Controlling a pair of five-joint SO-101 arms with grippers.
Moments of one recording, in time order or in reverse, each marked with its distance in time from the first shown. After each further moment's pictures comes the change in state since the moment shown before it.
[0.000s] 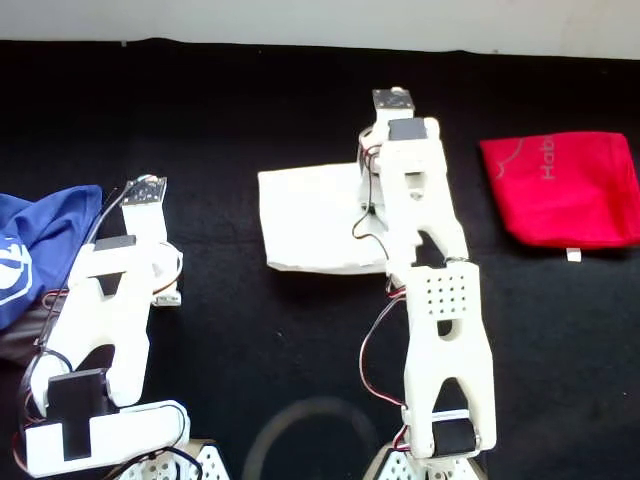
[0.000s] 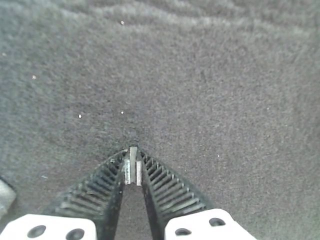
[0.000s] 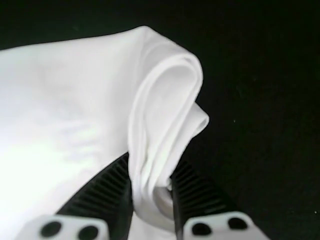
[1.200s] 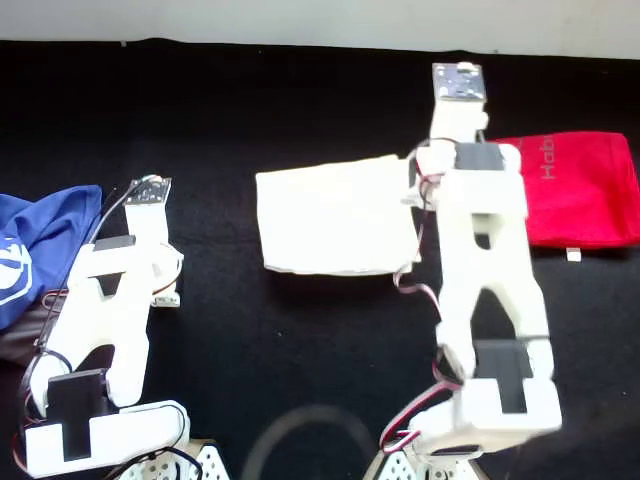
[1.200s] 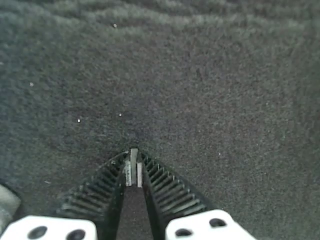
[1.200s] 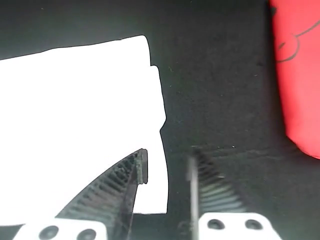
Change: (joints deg) left arm 0.0 0.0 0.0 0.0 -2.7; right arm 5.5 -57.8 59.0 -21.0 2.3
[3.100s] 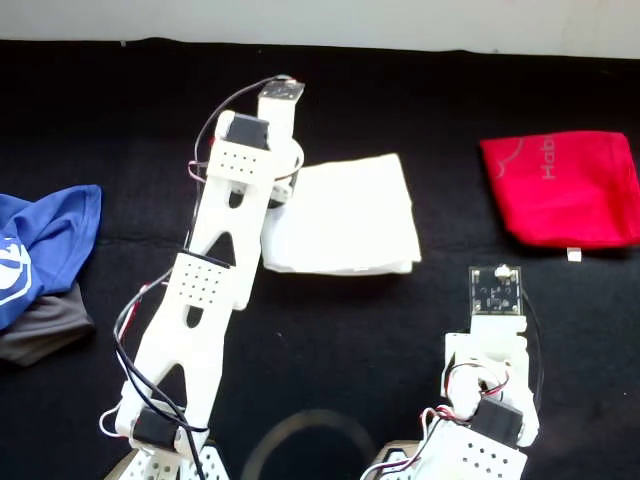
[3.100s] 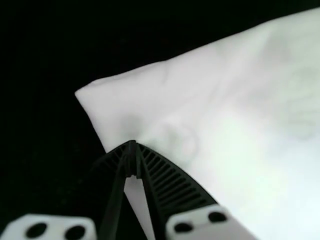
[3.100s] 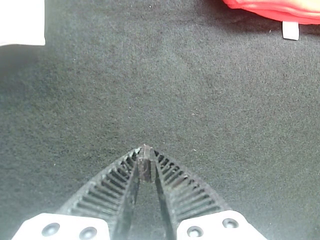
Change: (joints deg) left arm 25.3 83.6 -142.4 54.9 12.4; right arm 25.5 -105.3 96.0 -7.5 25.3
